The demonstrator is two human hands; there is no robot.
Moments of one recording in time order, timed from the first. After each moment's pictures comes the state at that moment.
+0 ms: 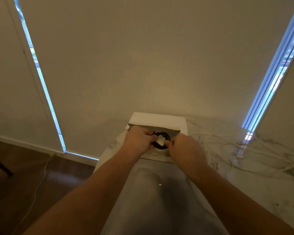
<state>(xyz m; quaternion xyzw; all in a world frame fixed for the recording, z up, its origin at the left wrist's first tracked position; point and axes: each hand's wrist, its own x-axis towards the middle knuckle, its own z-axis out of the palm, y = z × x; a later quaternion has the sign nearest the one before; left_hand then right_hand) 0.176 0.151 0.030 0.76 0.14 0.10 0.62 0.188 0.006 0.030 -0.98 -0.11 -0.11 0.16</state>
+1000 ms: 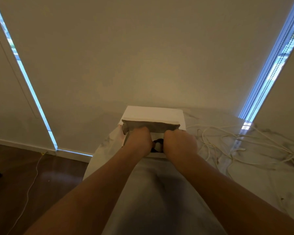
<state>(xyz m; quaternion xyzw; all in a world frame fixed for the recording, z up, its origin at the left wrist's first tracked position) 0.226 0.148 0.002 0.98 0.13 0.00 0.17 0.208 0.020 0.023 -0.98 -0.16 -0.11 -0.04</state>
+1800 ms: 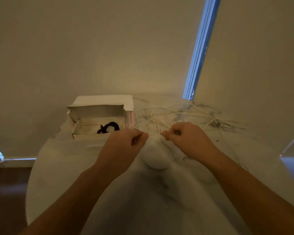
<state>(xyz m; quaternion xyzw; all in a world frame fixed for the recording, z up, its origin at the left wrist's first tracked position) 0.102 0.046 0.004 0.92 -0.13 0.17 0.33 0.132 -0.166 0.024 -0.95 -0.09 -0.11 0.26</state>
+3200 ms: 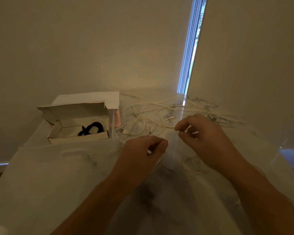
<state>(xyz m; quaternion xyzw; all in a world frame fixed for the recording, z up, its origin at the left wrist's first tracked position) 0.113 -0.031 -0.020 0.88 -0.19 0.13 0.41 0.123 -0.229 0.014 -0.91 -0.15 -0.20 0.34</state>
